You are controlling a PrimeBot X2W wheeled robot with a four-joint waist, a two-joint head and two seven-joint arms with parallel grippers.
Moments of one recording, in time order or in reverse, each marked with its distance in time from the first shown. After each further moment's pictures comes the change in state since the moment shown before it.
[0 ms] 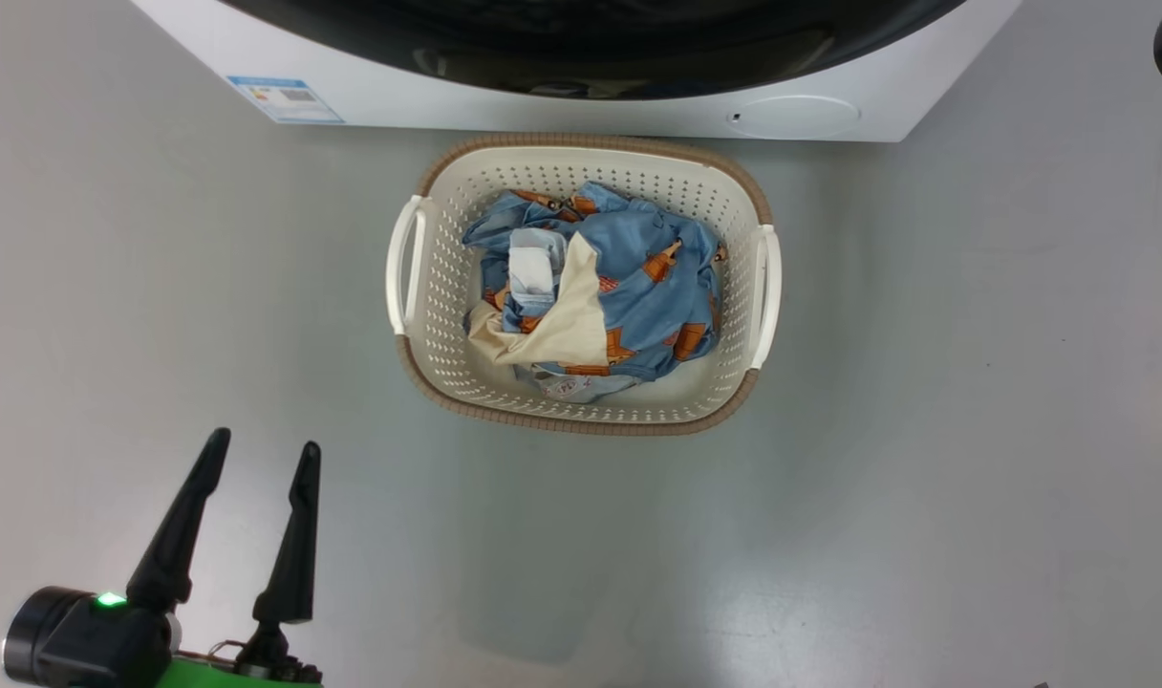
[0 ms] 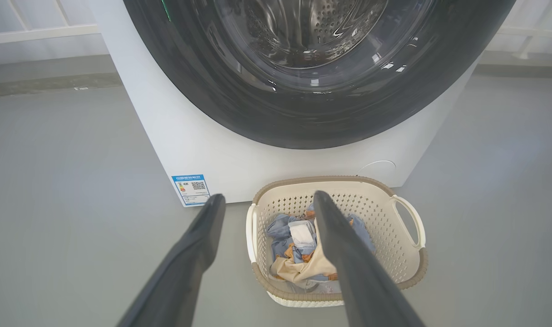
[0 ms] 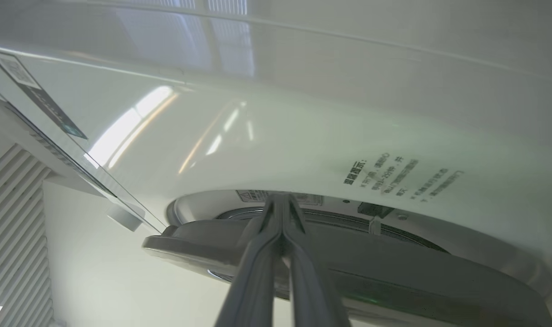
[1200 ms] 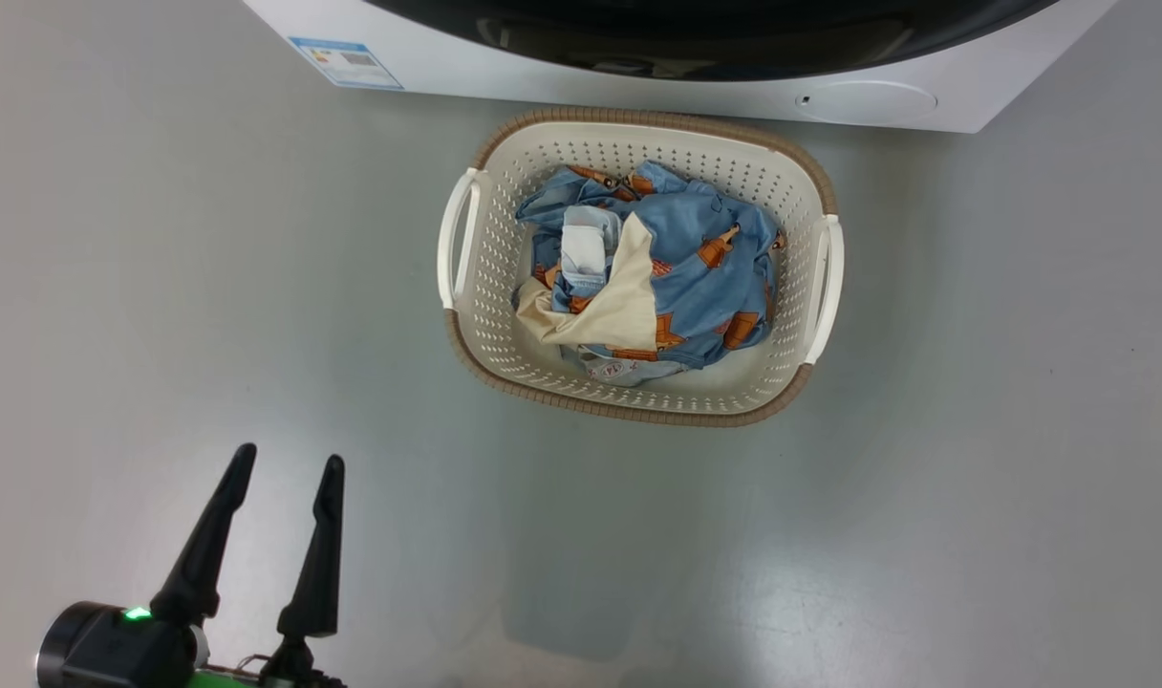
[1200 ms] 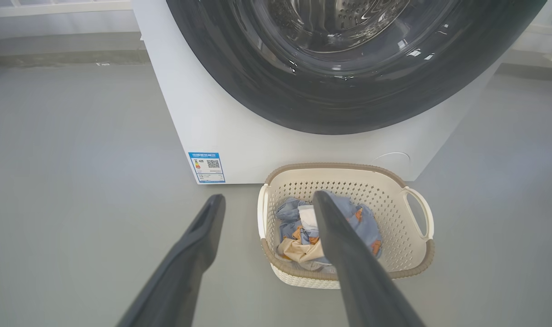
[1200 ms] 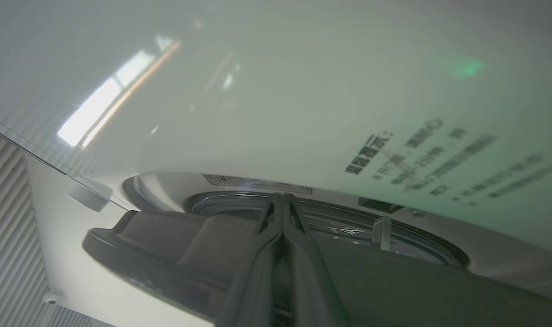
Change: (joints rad) left arm 0.025 -0.044 -0.014 -0.005 -0.009 0.000 0.000; right arm -0.076 -0.051 0.077 0.041 -0.034 0.000 0.022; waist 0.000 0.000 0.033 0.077
